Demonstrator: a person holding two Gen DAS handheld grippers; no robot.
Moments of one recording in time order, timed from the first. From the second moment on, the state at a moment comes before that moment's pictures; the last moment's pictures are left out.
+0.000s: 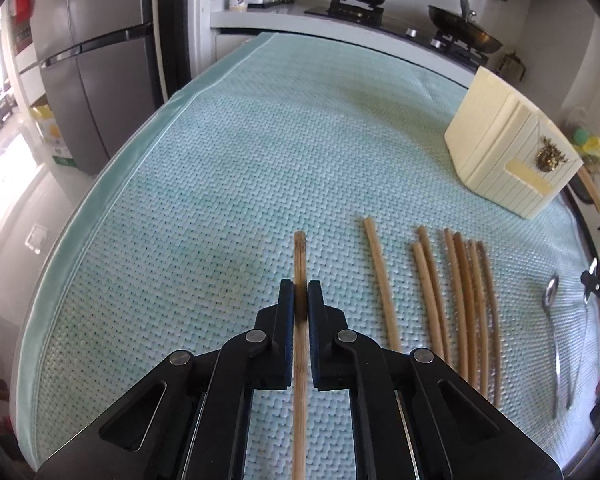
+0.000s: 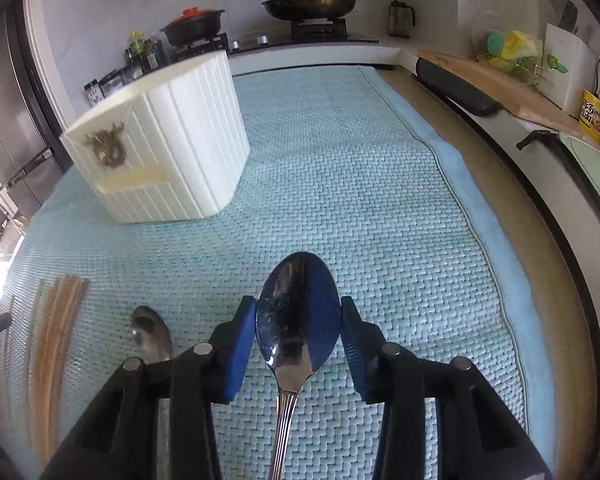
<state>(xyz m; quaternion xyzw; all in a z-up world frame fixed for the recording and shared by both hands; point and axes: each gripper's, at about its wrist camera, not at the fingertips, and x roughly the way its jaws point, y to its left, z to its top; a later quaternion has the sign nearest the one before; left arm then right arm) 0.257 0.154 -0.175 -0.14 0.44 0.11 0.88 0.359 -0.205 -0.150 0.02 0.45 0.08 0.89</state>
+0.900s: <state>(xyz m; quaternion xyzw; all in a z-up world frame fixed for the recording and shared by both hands) 0.214 0.113 -0.041 -0.13 0.32 -0.01 0.94 0.277 -0.200 -0.007 0.01 0.30 0.15 0.94</state>
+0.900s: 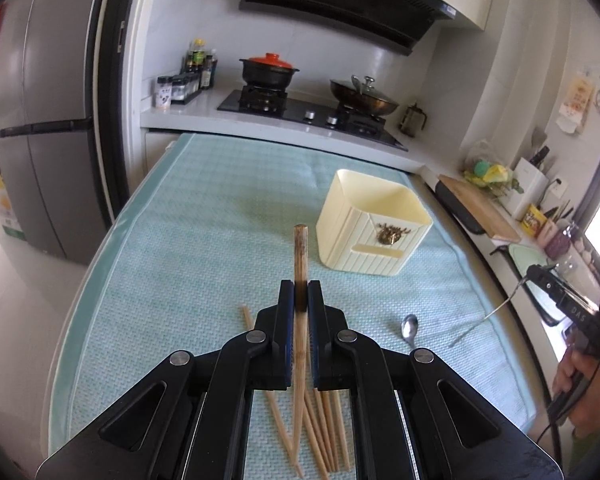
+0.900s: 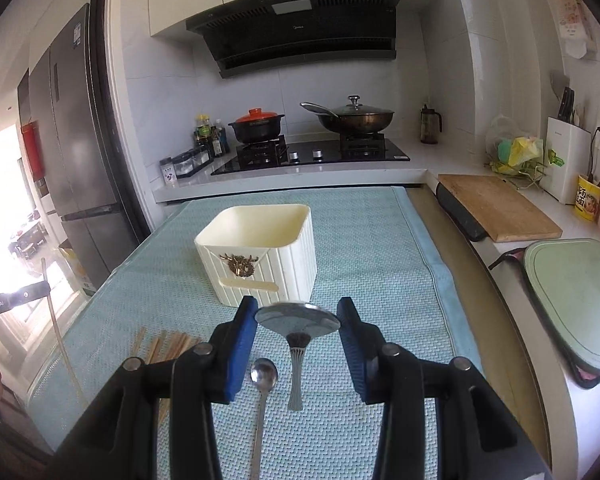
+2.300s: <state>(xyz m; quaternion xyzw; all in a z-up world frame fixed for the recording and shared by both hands) 0.375 0.089 0.091 -0.10 0.26 -0.07 0.96 0.390 -0.148 0.125 -0.03 0.23 0.20 0.95</state>
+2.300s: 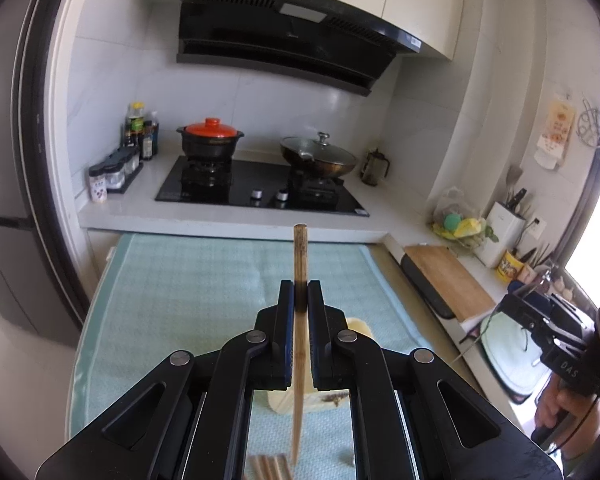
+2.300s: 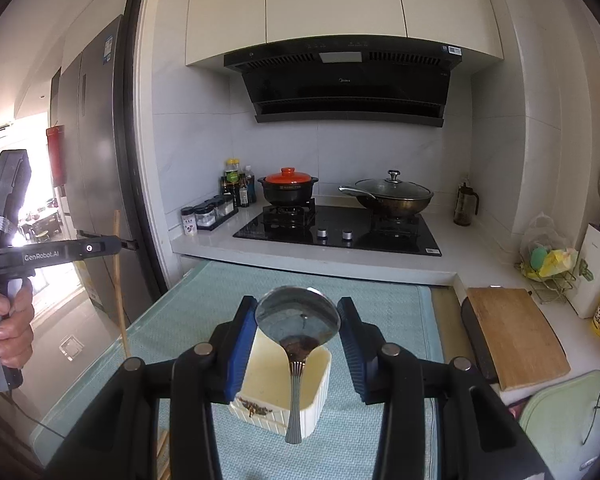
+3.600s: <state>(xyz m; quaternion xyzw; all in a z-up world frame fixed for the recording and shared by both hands) 0.523 0.053 -0.036 -0.10 0.34 0.01 0.94 0.578 -0.128 -0.030 0.04 0.41 0.16 0.90</state>
